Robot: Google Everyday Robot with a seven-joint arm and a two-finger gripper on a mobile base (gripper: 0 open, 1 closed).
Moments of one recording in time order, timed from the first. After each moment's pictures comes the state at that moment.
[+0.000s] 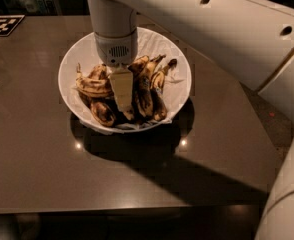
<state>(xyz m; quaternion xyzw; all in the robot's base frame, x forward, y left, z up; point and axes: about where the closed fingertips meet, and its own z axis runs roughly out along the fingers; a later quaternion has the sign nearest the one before) 0.539 0.049 0.895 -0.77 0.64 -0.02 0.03</state>
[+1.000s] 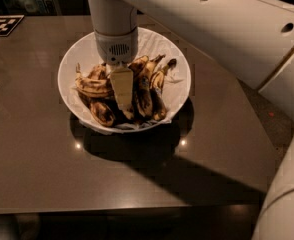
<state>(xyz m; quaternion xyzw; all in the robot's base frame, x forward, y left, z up) 0.539 0.049 0.899 -0.77 0.64 -0.02 0.03</state>
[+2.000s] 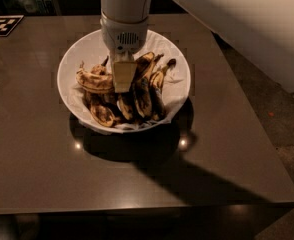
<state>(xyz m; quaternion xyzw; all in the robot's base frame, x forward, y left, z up) 0.534 0.054 0.932 -0.77 0.63 0.00 0.10</state>
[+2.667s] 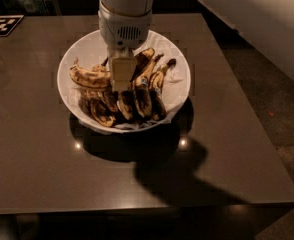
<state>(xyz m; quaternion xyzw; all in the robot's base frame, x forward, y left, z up) 0.514 0.053 0.954 -0.78 0.62 0.01 0.12</state>
